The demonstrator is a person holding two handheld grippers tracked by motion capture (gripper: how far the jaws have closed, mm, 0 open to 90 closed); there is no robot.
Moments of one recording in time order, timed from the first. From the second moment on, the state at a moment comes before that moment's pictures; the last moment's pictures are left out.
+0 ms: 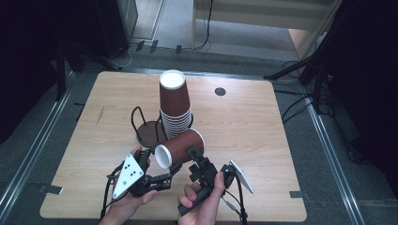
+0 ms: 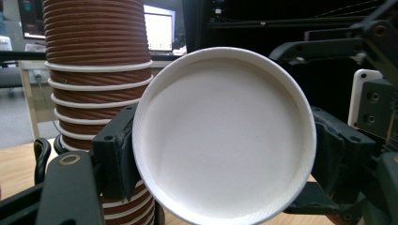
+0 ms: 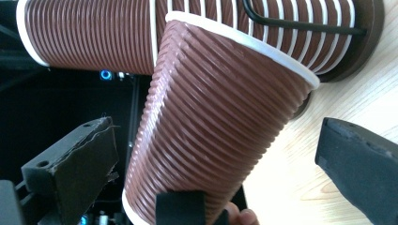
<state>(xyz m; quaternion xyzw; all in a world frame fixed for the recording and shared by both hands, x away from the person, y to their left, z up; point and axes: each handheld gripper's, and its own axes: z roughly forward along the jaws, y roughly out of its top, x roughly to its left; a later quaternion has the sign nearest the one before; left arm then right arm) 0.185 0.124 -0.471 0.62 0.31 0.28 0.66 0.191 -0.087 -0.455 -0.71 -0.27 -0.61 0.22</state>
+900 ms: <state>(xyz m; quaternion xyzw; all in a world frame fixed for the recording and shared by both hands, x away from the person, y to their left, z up) 0.184 0.121 -0.477 0.63 0.29 0.29 0.66 0.210 -0.084 -0.462 -0.72 -0.22 -0.59 0.29</state>
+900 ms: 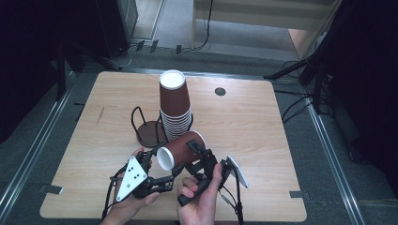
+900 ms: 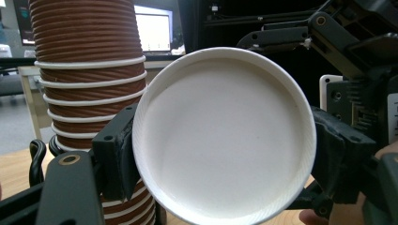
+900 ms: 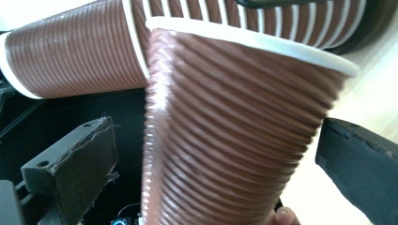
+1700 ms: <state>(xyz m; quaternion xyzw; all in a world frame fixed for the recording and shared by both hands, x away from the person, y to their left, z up) 0.179 0.120 -0.473 0.63 0.28 0.29 0.67 0.220 -0.086 -0.471 -0.72 -0.20 -0.59 0.30</state>
